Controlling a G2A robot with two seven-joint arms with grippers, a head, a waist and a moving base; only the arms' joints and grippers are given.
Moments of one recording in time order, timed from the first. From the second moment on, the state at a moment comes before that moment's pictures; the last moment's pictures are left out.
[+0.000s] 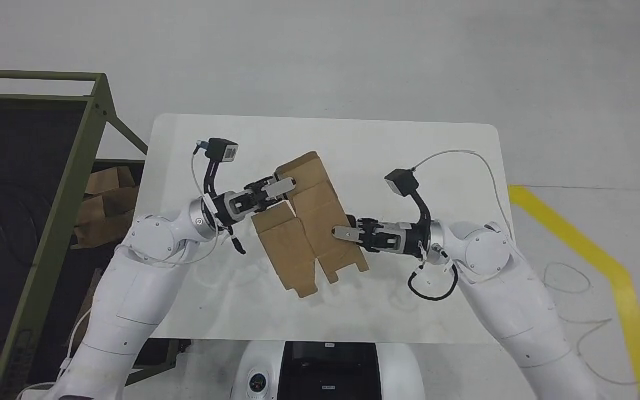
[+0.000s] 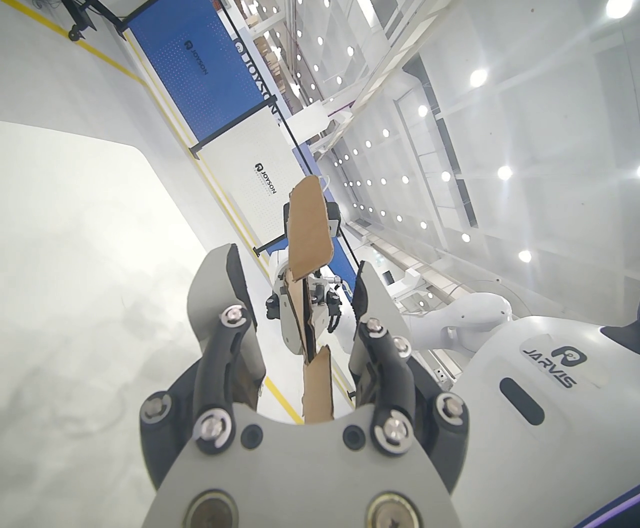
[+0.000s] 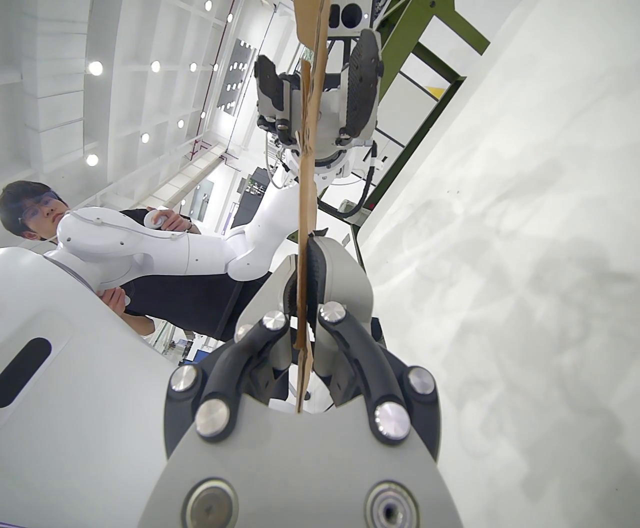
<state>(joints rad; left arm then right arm) 1.31 -1.04 -1.36 -1.66 -0.40 -0.55 -0.88 -1.16 -1.14 1.07 -1.62 0.26 -0.52 0.99</state>
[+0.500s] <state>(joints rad) 1.31 -1.05 -1.34 -1.65 -0.40 -0.55 -0.88 -1.16 -1.13 1.07 -1.62 0.26 -0.52 0.99</state>
